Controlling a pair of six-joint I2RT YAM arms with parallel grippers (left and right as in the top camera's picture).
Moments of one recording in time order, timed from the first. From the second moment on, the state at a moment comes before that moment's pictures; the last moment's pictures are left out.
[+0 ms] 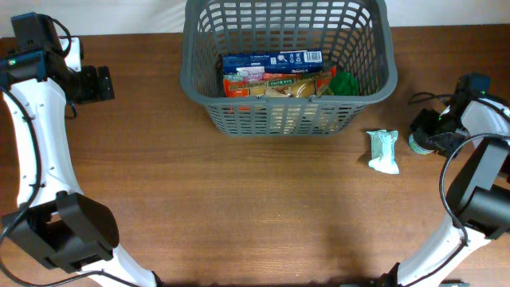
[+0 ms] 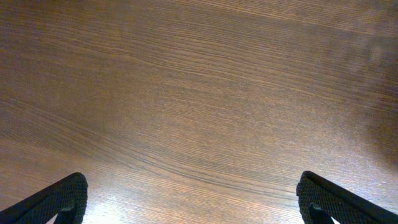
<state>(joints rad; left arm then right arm) 0.30 1.90 1.95 -1.16 -0.05 0.11 -0.43 2.10 1.48 -0.82 -0.04 0.29</state>
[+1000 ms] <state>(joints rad) 0.30 1.90 1.95 -1.16 -0.05 0.11 -0.43 2.10 1.70 -1.09 -0.04 0.29</state>
